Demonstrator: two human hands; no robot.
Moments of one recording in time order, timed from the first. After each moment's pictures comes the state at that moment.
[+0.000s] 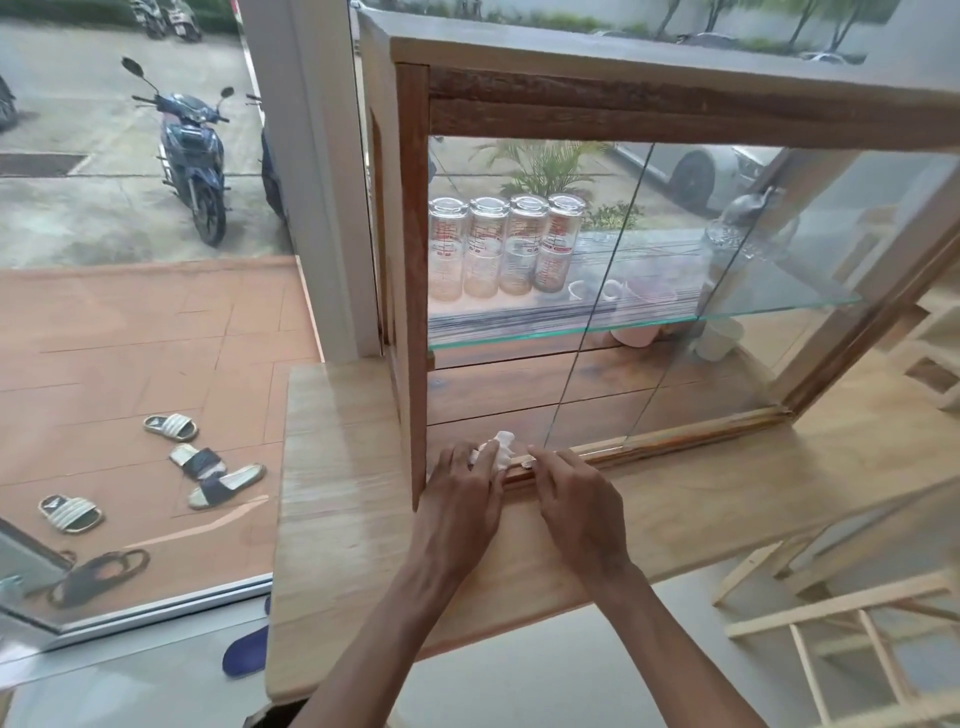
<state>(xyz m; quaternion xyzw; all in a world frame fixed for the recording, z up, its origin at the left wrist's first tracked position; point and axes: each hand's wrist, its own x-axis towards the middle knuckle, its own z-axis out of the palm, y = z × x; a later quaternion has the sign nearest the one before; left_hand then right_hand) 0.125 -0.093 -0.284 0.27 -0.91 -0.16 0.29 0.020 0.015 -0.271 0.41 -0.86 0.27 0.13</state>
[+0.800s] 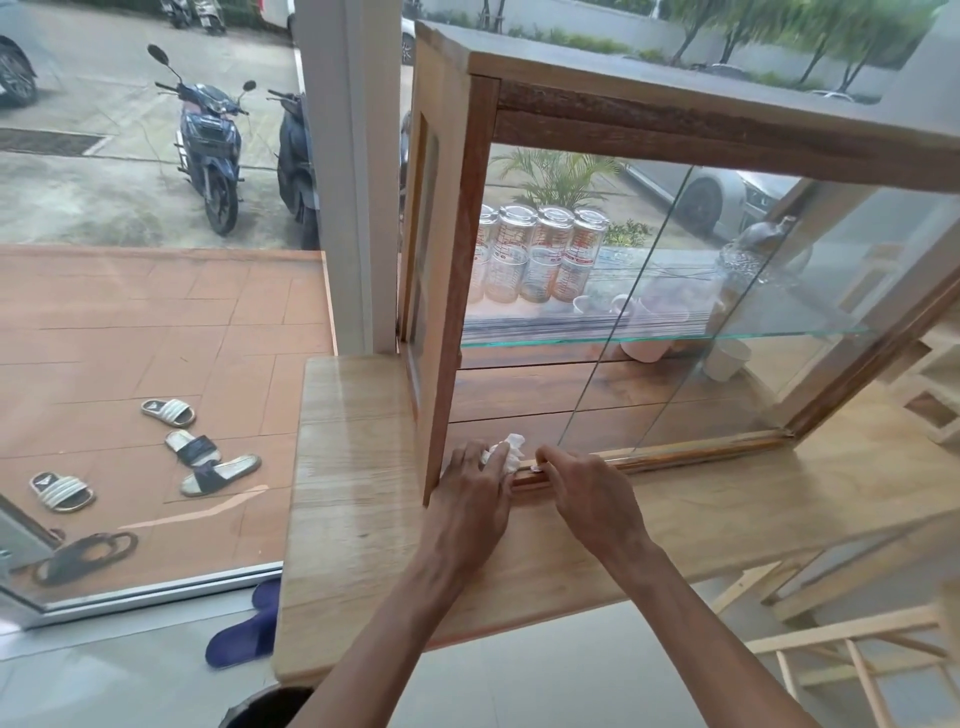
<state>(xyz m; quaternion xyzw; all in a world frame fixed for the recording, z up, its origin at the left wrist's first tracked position) 0.126 -0.091 -0.287 0.27 -0.90 -0.17 0.30 0.002 0.015 -0.248 0.50 -0.85 0.13 0.08</state>
